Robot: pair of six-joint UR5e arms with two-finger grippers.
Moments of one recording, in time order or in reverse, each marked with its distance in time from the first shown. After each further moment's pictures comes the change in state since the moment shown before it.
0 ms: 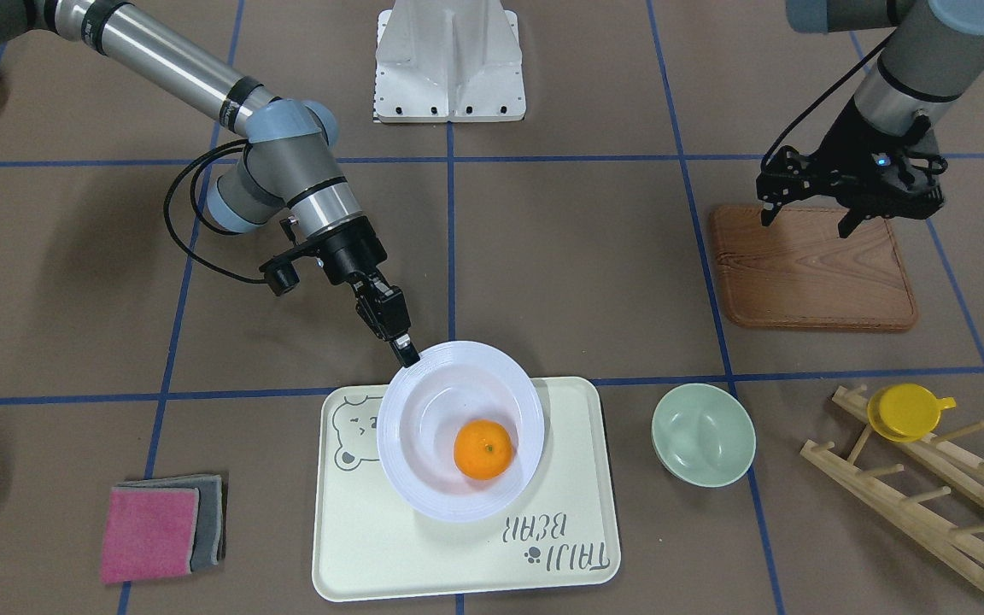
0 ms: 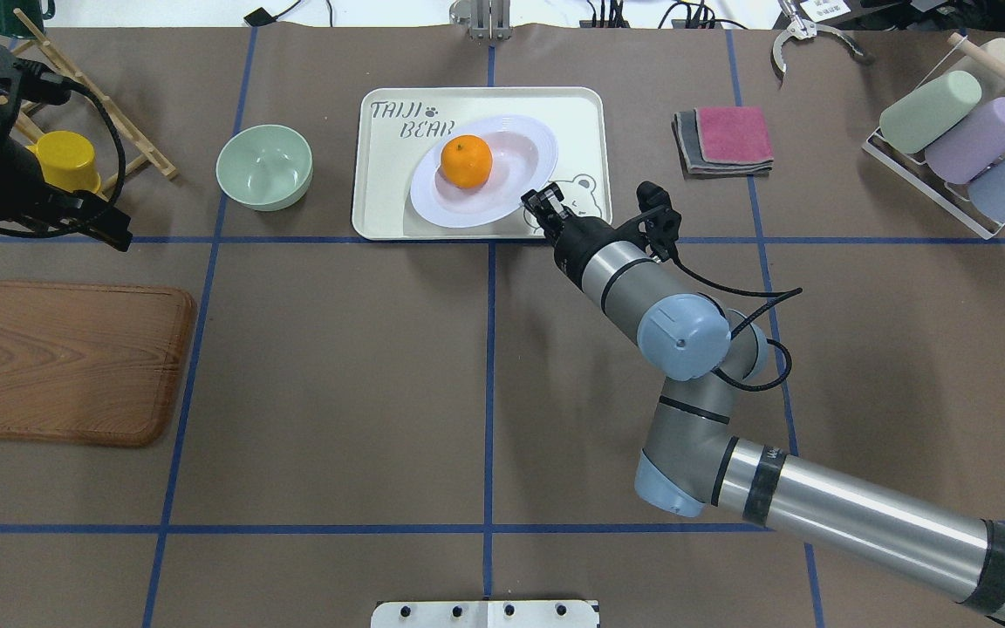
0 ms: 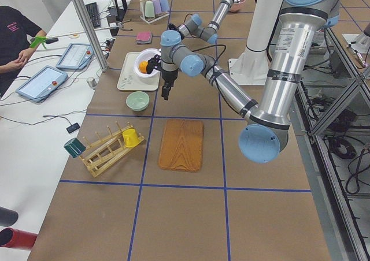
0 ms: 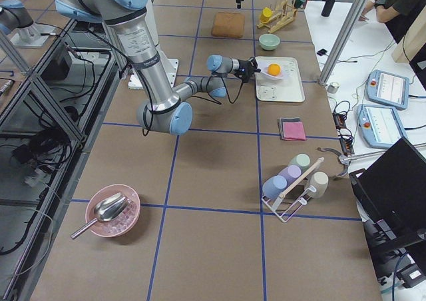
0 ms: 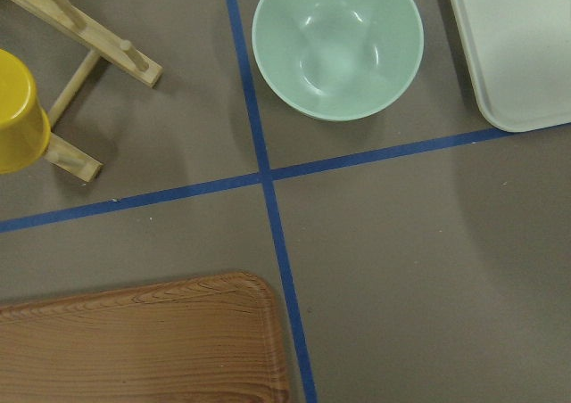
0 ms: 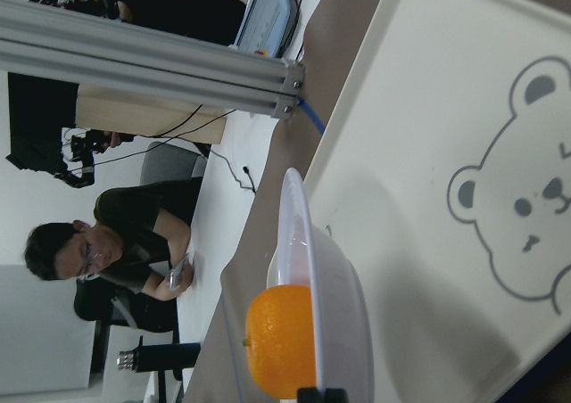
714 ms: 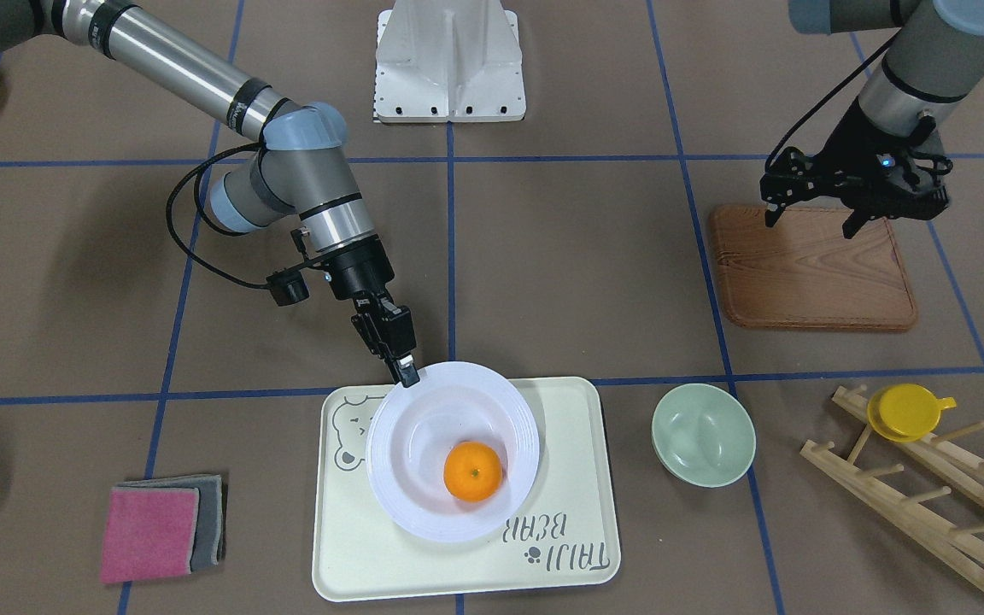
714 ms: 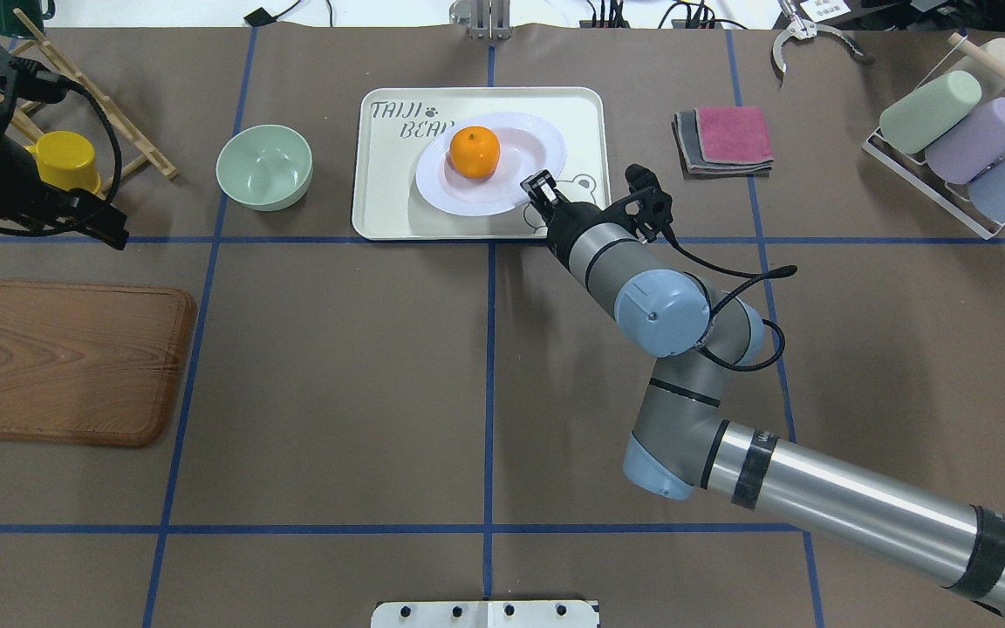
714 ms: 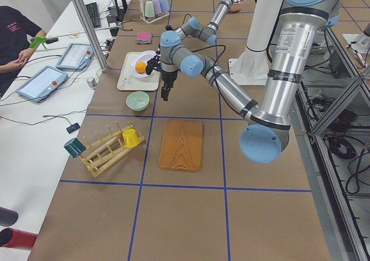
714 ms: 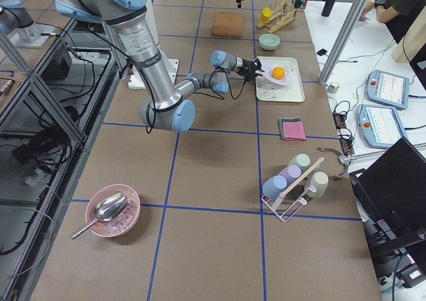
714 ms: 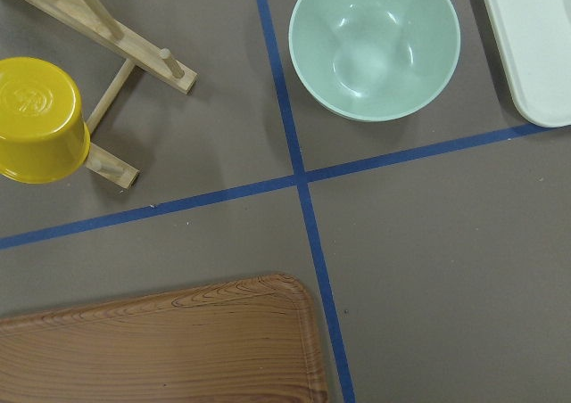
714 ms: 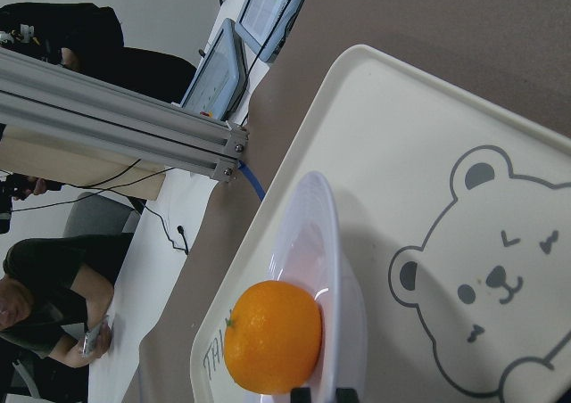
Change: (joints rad) left arm -0.005 0.002 0.000 0.000 0.001 0.002; right arm 0.040 0.024 0.020 -0.144 0.072 -0.045
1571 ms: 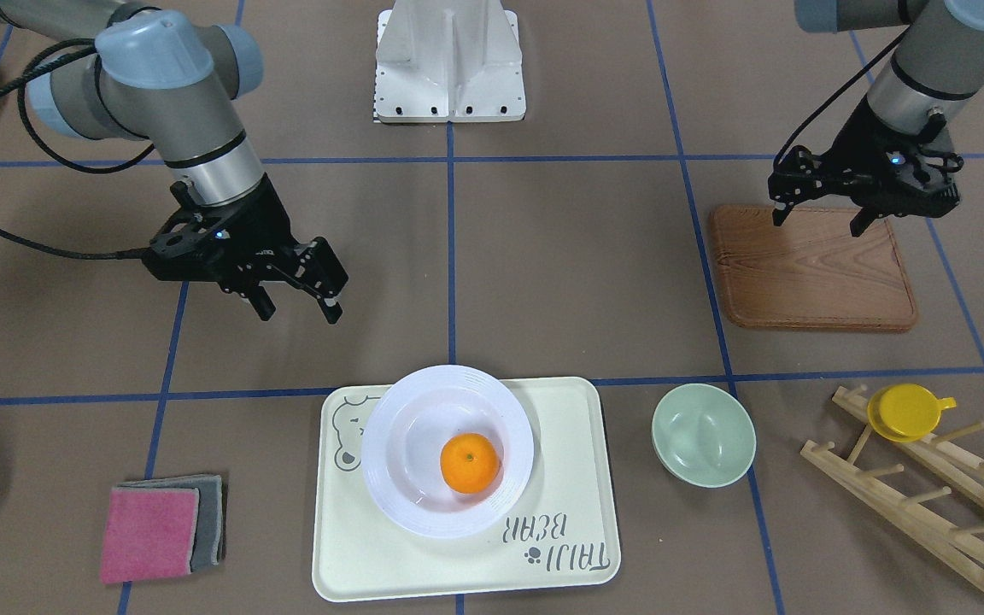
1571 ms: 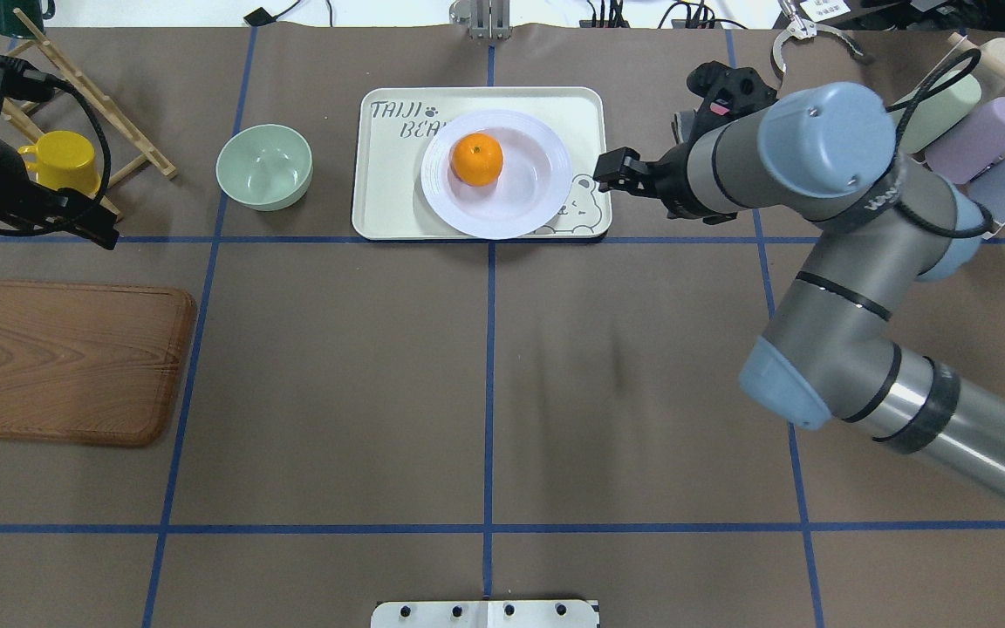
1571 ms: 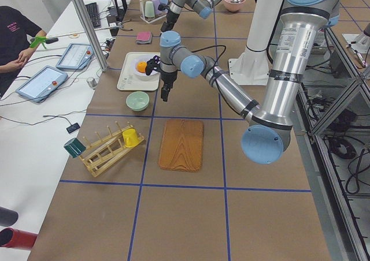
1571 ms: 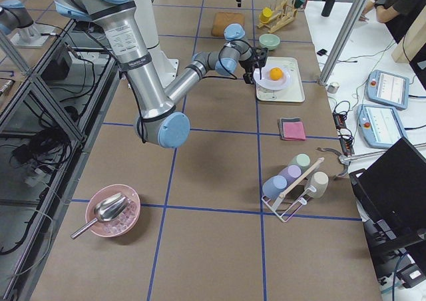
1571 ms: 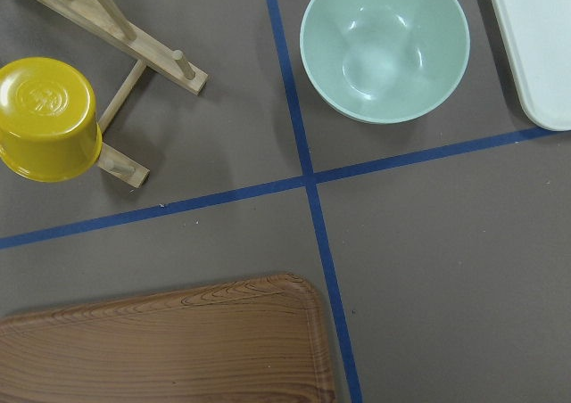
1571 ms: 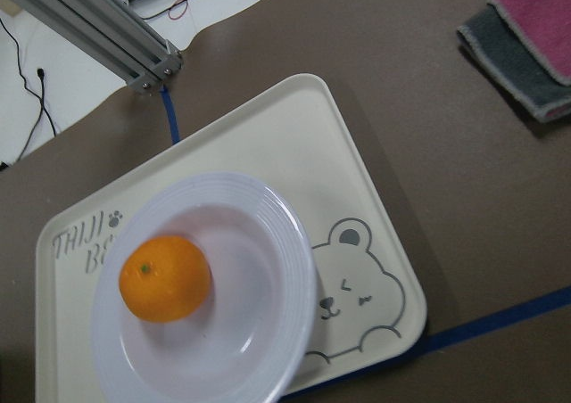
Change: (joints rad) left arm -0.013 0.023 -0.006 0.000 -0.003 0.017; right arm 0.261 -0.186 0.495 -0.691 0.651 -0.693
